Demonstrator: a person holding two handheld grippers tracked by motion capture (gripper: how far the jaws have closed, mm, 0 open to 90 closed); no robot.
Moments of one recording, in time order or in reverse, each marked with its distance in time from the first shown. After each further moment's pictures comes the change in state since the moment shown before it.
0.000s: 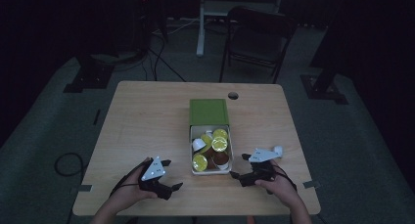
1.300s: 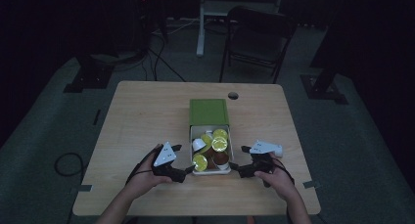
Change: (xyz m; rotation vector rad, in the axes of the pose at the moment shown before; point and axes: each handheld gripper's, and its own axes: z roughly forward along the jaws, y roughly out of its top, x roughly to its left) left arm 0.013 0.036 0.032 -0.119 0.070 -0.022; right arm -0.014 0.016 0.004 -0.066 -0.006 0.045
